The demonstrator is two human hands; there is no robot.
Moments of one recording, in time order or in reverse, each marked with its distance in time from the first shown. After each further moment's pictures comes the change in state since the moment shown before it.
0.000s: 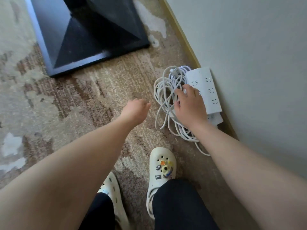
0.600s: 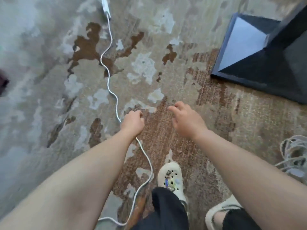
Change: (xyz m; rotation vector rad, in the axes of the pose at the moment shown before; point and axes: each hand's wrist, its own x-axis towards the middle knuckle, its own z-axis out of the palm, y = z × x) left_hand -0.352 -0.368 -0.081 -0.286 0.385 -0.777; right_hand -0.112 -0.453 0.062 -0.059 -0.327 -0.932
